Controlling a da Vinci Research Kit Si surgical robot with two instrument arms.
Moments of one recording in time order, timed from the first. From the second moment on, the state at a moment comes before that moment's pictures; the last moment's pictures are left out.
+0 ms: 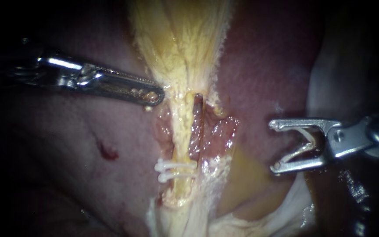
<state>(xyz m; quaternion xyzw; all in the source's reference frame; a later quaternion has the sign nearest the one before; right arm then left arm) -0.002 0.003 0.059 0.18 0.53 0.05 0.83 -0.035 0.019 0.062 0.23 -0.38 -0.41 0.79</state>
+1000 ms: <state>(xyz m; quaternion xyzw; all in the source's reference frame) 0.000 0.004 0.059 0.19 0.53 0.06 0.82 -0.032 0.022 0.055 0.22 -0.39 -0.44 0.78</state>
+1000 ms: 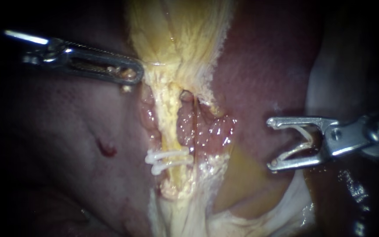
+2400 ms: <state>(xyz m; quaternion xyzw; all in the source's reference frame) 0.012 0.004 0.069 0.27 0.54 0.21 0.77 -0.032 0.021 0.055 0.22 -0.39 -0.44 0.78</state>
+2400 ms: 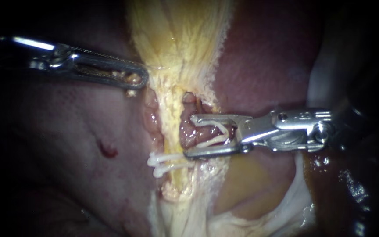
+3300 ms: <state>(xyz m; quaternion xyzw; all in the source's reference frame) 0.016 0.002 0.069 0.34 0.58 0.19 0.71 -0.032 0.021 0.055 0.22 -0.39 -0.44 0.78</state>
